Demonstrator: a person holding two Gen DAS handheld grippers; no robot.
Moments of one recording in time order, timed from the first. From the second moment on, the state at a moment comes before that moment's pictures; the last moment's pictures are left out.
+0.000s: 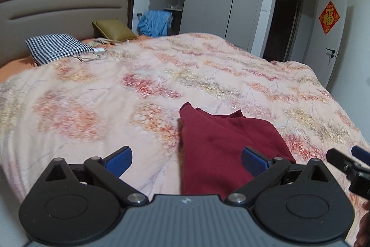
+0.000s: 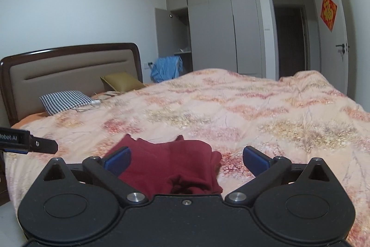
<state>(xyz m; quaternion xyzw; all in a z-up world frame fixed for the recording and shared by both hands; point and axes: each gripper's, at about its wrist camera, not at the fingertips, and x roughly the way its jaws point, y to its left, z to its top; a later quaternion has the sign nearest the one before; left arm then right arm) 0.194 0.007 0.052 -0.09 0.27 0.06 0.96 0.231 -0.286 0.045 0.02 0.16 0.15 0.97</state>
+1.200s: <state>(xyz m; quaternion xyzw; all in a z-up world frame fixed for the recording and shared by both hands) 0.033 -0.005 0.001 -0.06 0.22 0.03 0.97 0.057 -0.285 0.004 0.02 0.16 0.10 0.98</state>
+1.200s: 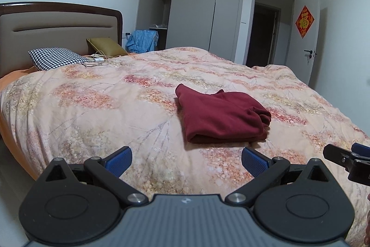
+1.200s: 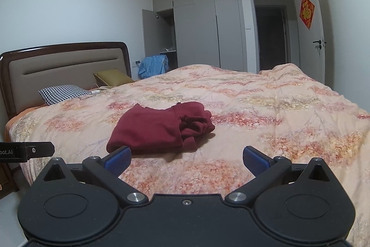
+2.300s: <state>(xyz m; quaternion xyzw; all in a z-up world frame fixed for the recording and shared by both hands) 0.037 -0.005 -0.003 -0.07 0.23 0.03 0.97 0.061 -0.282 0.001 0.02 0.17 0.10 0.98</state>
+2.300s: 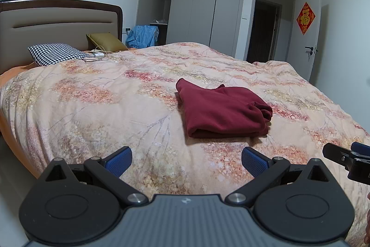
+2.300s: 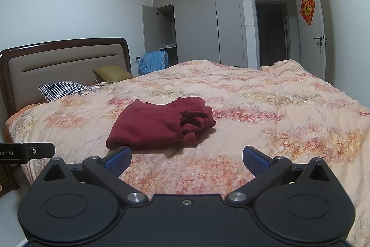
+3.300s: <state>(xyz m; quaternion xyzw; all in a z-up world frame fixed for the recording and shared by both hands) 0.036 -0.004 -0.005 -0.07 0.23 0.03 0.97 0.062 -0.283 0.000 0.02 0.18 0.10 0.98</state>
